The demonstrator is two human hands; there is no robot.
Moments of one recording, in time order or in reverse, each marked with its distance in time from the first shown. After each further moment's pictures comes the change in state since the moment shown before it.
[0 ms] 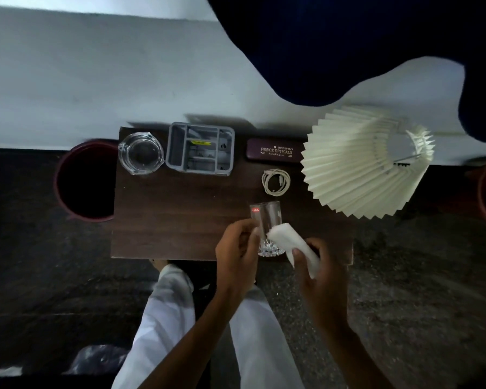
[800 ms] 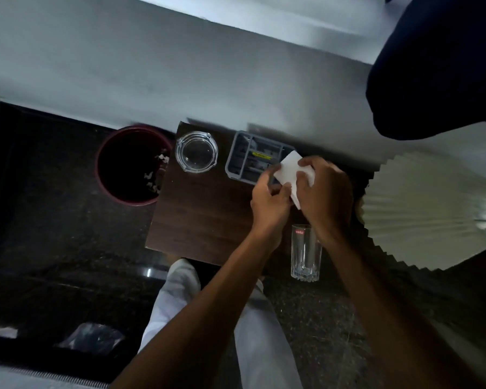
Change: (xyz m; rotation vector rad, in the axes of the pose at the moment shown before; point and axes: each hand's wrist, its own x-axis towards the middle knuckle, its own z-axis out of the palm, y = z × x) left_hand 0.111 0.074 -0.032 -0.453 0.071 -0.297; right_hand 0.140 -0.162 0.062 -0.313 0.018 -0.305
